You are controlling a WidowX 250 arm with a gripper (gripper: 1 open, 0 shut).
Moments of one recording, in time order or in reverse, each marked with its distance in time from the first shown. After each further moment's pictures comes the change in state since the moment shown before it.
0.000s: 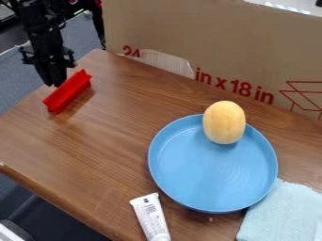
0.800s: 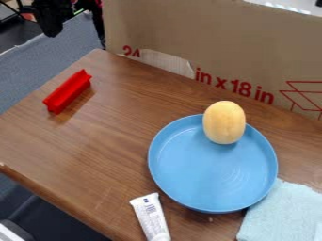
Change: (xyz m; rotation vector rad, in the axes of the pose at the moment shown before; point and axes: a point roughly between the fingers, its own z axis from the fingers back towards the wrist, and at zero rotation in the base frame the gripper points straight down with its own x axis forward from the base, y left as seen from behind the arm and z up) arm 0.033 -0.002 0.064 -0.032 -0.014 0.000
